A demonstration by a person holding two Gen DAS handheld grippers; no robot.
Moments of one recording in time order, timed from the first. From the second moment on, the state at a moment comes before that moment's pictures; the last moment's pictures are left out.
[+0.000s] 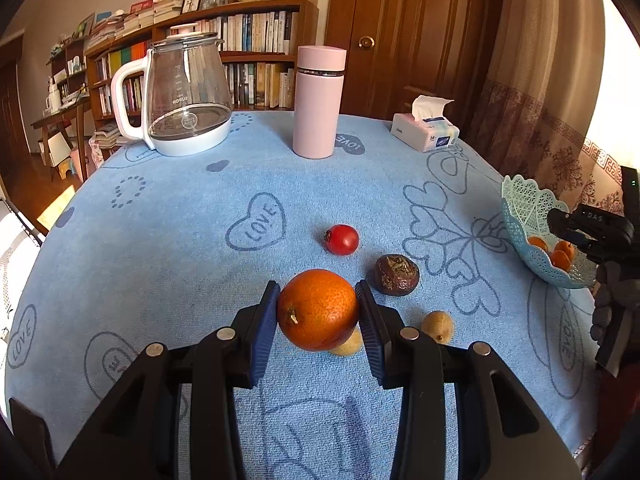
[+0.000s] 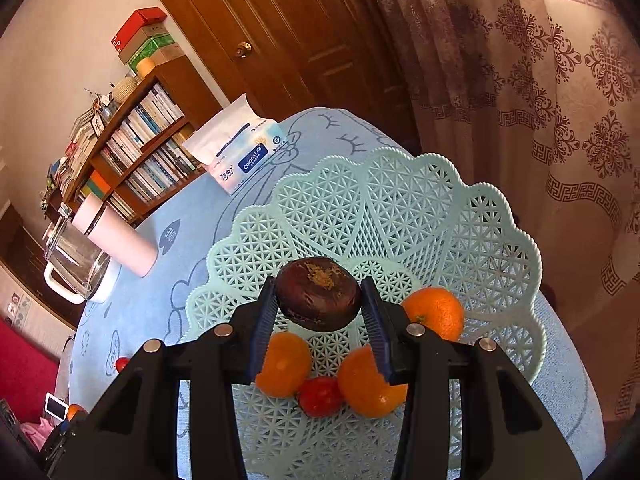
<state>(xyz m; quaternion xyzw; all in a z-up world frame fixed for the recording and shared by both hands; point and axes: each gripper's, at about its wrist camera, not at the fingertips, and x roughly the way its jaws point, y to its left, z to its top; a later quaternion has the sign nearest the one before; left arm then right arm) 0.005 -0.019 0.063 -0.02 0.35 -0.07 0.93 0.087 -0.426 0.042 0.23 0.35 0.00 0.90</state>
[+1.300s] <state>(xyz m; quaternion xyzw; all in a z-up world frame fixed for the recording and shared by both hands) 0.013 -0.127 0.088 0.05 0.33 -0.13 0.93 0.085 -0.405 0.047 0.14 0.33 -0.05 0.93</state>
